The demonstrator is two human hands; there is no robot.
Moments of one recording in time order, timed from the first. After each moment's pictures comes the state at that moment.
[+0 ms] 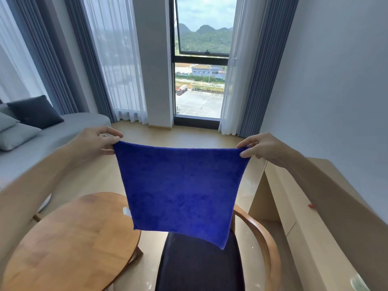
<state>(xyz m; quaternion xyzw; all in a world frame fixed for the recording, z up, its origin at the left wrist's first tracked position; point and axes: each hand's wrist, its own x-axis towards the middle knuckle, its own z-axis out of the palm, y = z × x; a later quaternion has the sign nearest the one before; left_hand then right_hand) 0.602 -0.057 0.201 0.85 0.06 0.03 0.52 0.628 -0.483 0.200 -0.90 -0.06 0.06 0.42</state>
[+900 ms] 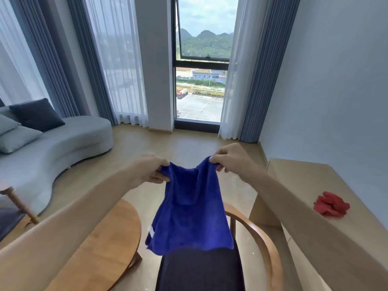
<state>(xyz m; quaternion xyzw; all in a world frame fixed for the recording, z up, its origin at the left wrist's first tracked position) 0.587 -0.172 0.181 0.80 0.11 -0.11 0.58 0.616 -0.406 0.182 -0.89 -0.09 0.03 0.44</state>
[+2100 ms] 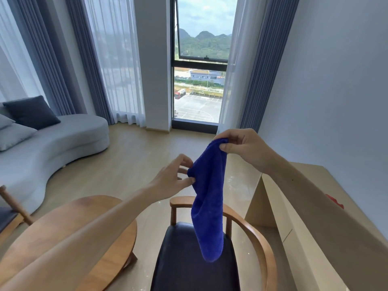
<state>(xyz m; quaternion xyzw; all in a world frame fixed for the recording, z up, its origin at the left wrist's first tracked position) 0.585 -0.213 0.134 0.87 -0.18 0.06 0.45 0.603 -0.436 0.219 -0.82 -0.28 -0.02 0.49</state>
